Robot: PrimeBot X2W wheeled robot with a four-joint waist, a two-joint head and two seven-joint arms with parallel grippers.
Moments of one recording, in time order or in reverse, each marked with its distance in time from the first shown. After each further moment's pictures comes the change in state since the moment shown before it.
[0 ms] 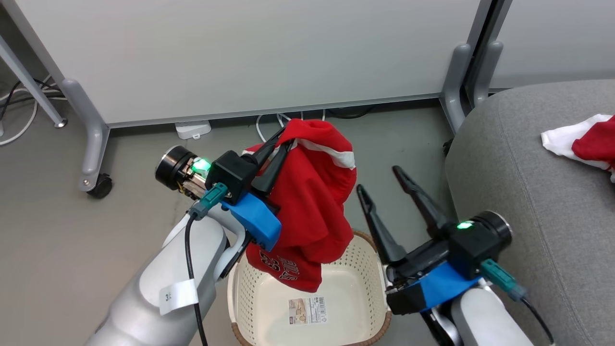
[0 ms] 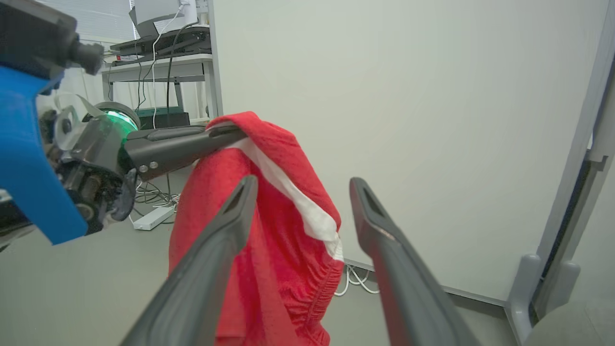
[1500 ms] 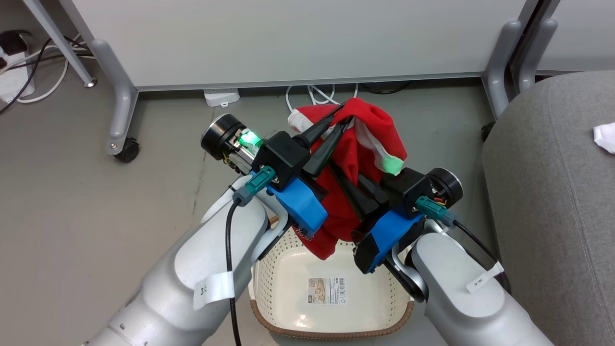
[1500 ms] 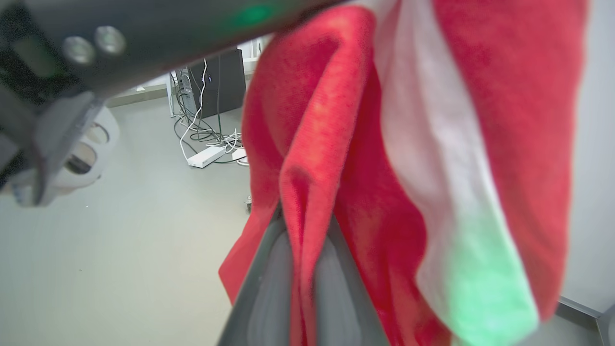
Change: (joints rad) left arm -0.108 -0.072 -0.099 -0.035 -0.014 -0.001 0.000; right arm -0.362 0.000 0.235 0.453 0.121 0.000 0.000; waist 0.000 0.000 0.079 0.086
